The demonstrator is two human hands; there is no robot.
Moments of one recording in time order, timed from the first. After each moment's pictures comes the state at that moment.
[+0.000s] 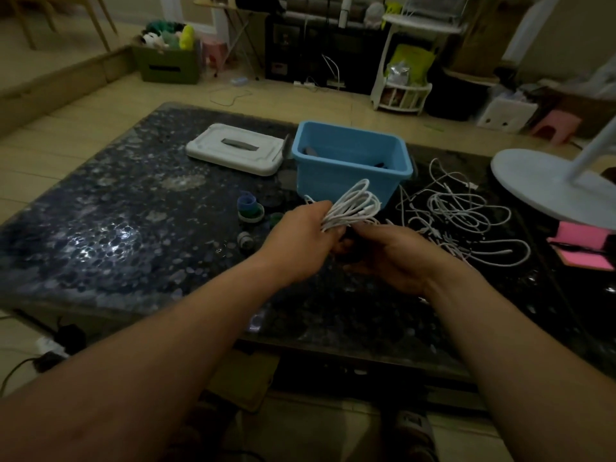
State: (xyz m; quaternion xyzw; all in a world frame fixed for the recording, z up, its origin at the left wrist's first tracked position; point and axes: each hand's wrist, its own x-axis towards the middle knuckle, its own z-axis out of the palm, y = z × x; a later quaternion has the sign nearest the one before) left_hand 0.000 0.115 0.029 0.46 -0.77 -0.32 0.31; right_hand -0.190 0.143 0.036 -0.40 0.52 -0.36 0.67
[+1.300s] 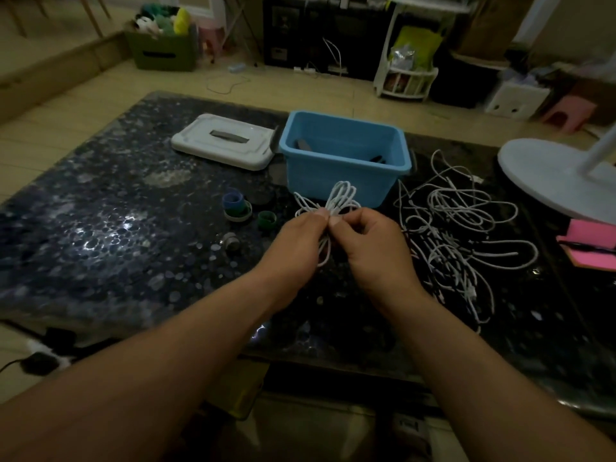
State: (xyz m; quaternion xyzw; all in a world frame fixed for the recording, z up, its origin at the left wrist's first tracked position) left_hand -0.035 0.118 0.016 0.50 -0.52 -0.56 0.41; right_hand -0.160 0.144 0.028 -0.51 0.63 -0.47 0.35
